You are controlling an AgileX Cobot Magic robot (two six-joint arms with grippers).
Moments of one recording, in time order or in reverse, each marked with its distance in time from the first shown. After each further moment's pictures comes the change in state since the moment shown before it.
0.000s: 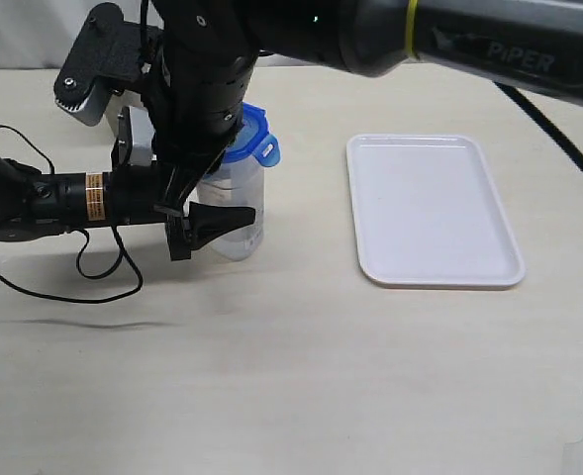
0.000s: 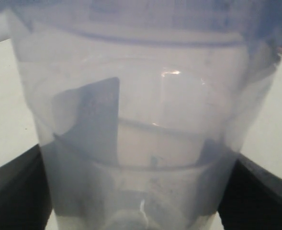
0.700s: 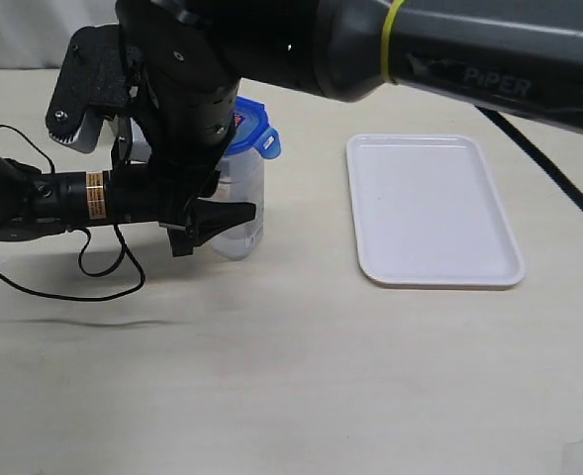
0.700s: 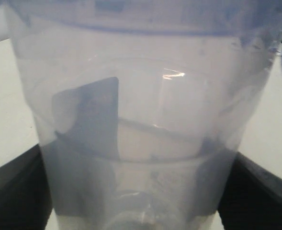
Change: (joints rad) left arm -0.002 0.000 0.000 -0.021 0.006 -0.020; right arm 0.040 -0.003 0.007 -0.103 0.008 -0.003
